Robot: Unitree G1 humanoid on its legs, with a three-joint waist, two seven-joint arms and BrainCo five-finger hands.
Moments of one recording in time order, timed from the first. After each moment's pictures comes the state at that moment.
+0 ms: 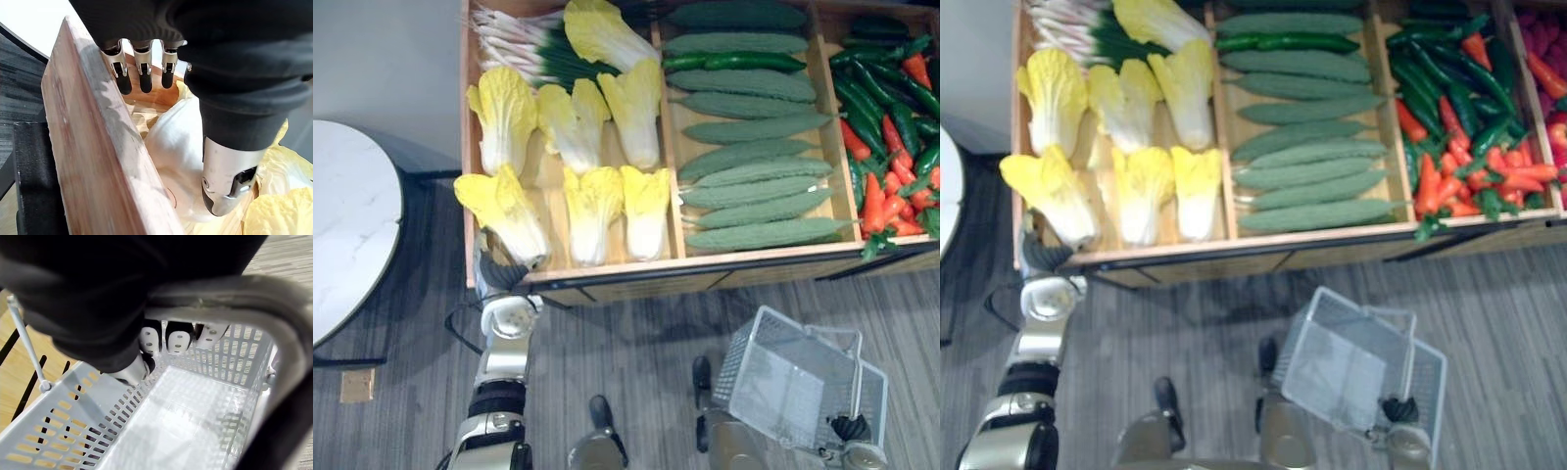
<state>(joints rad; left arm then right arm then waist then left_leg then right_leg) -0.33 0.31 0.24 0.48 0.26 -0.01 0.43 0.02 -0.21 -0.46 0.97 -0.28 -0.11 -0.12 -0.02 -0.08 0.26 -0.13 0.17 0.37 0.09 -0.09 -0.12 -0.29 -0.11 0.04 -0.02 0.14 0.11</state>
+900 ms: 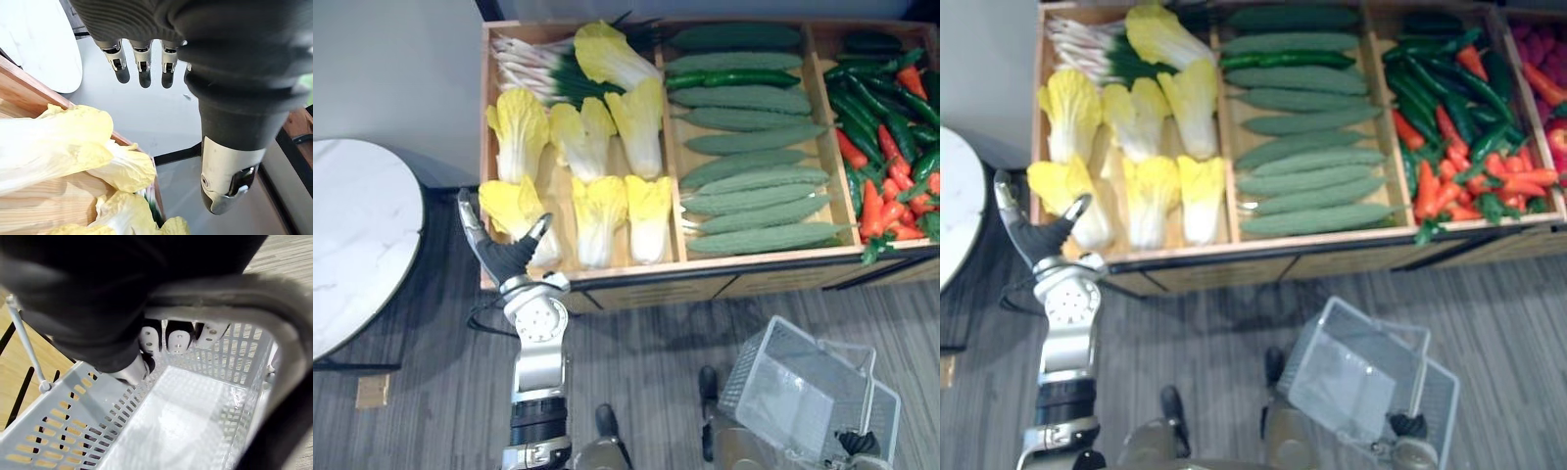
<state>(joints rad) -0.24 0.01 0.21 -0.07 0.24 -0.01 0.60 0.04 -0.20 -0.54 1.00 -0.28 -0.10 -0.12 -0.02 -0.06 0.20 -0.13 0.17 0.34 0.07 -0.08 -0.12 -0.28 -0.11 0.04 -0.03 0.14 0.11</state>
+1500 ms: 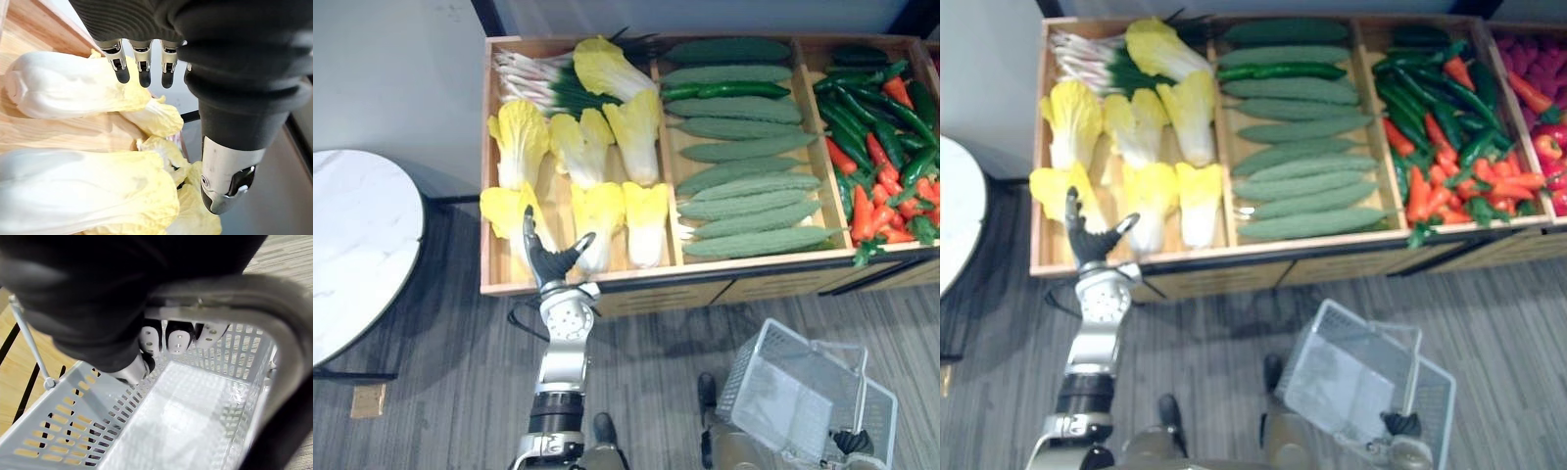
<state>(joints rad) -0.29 0.01 0.12 0.17 0.24 0.00 0.52 0.05 -0.20 -0.50 1.00 -0.28 -0.09 -0.12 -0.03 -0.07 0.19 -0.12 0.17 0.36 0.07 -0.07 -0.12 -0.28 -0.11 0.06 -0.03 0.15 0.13</state>
